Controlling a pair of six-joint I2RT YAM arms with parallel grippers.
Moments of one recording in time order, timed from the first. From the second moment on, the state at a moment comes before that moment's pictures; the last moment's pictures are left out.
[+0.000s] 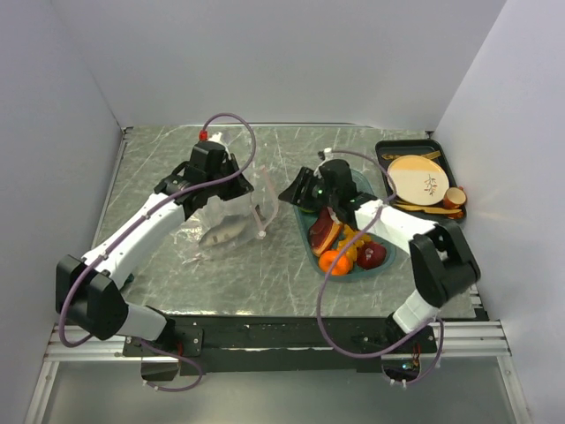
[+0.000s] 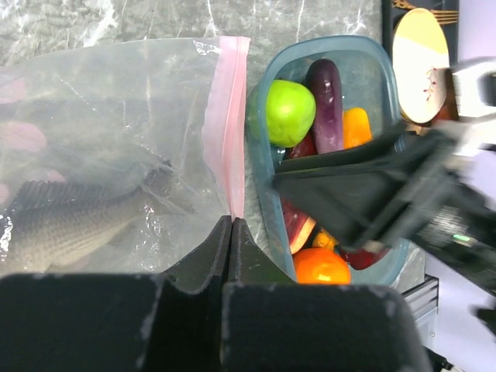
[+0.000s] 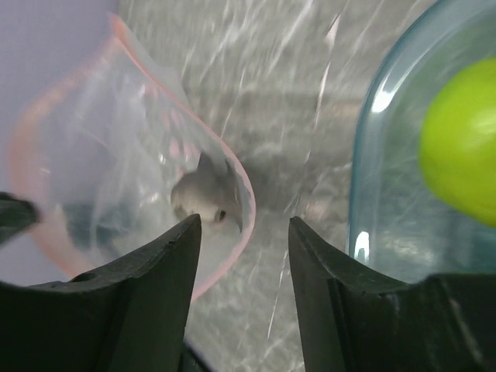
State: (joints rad) left arm -0.49 1.40 1.24 -0.45 0.06 -0.72; right arm 0.50 1.60 0.99 0.11 -0.28 0.80
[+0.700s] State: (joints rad) left arm -0.40 1.35 1.23 -0.48 0.08 -0.73; right arm 0.58 1.74 1.13 0.12 -0.48 0.74
